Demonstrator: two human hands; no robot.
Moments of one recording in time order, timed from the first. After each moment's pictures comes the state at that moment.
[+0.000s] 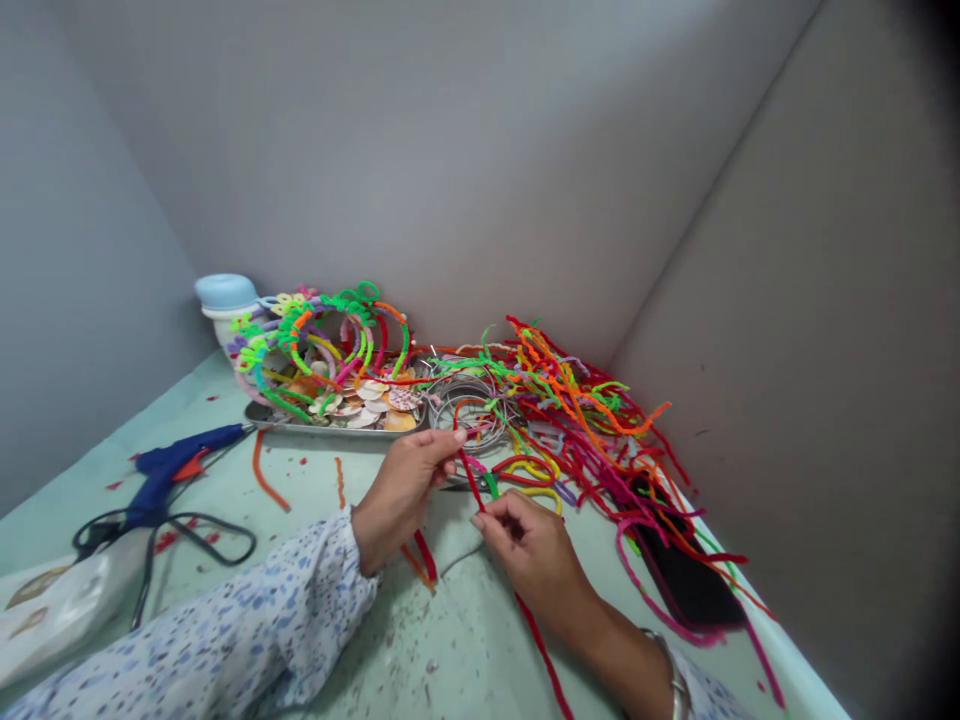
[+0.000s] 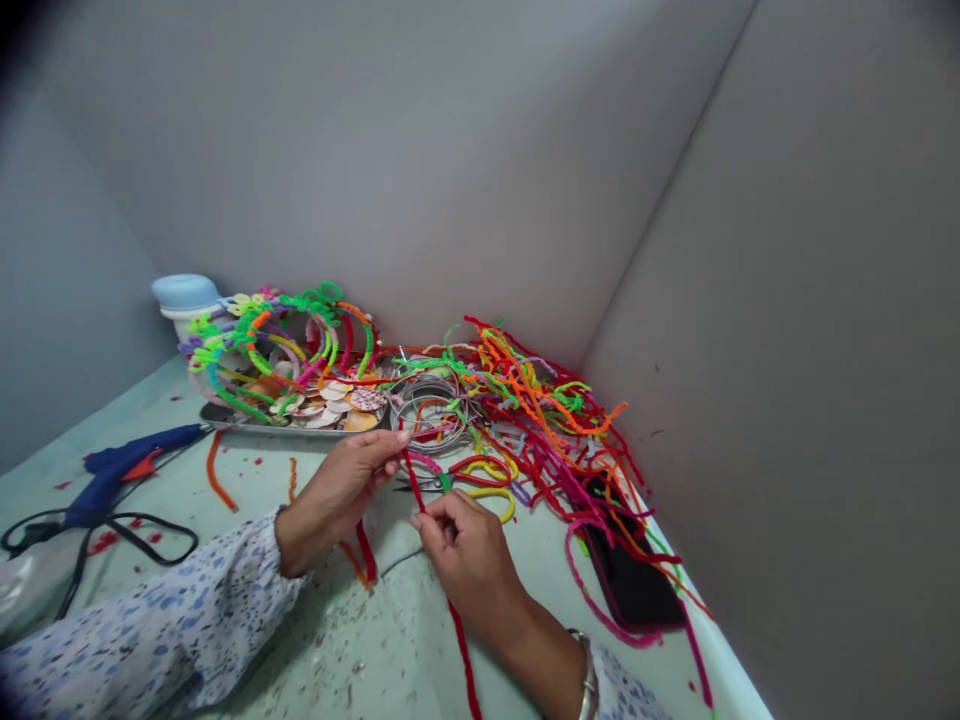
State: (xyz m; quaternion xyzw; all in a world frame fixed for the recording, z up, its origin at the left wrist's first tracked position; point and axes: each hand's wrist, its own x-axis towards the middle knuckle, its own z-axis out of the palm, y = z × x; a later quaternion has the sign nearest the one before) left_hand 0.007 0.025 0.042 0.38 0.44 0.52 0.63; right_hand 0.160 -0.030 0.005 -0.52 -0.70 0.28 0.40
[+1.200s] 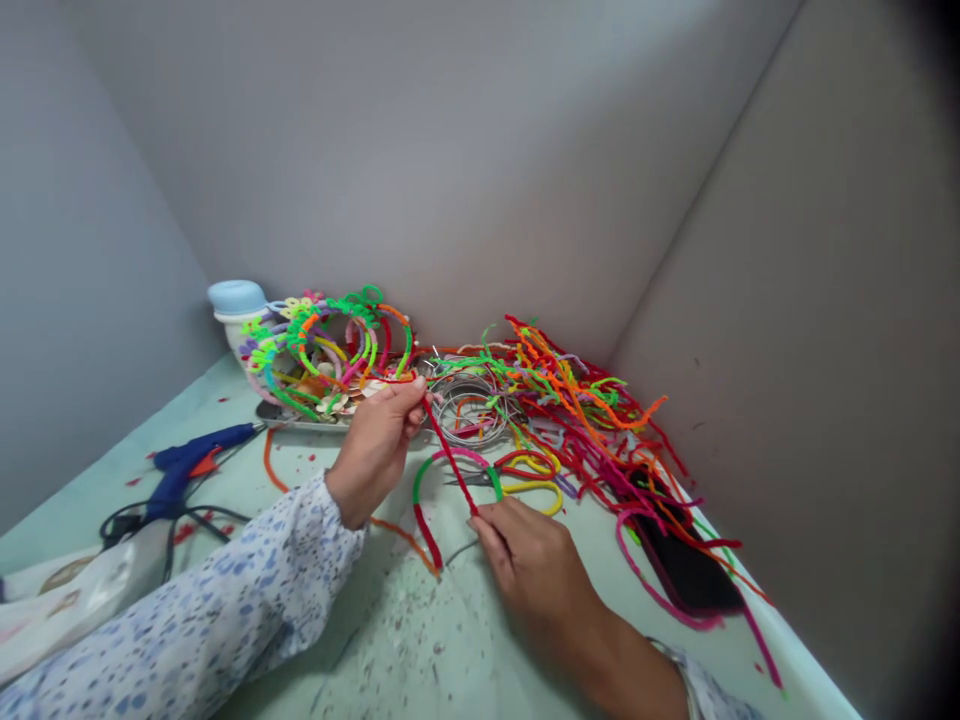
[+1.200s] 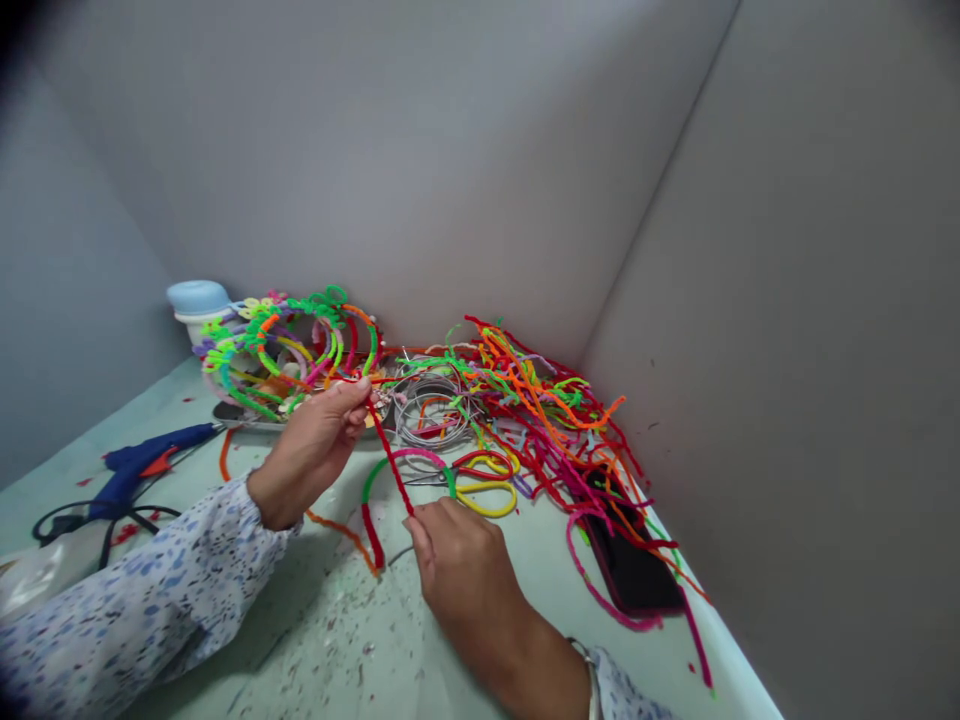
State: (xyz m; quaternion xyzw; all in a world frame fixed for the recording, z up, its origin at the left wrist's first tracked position) left_hand -0.016 0.042 0.076 0.37 0.36 0.64 0.57; right_hand 0.154 -0.051 0.019 -0.49 -0.77 0.17 0.37
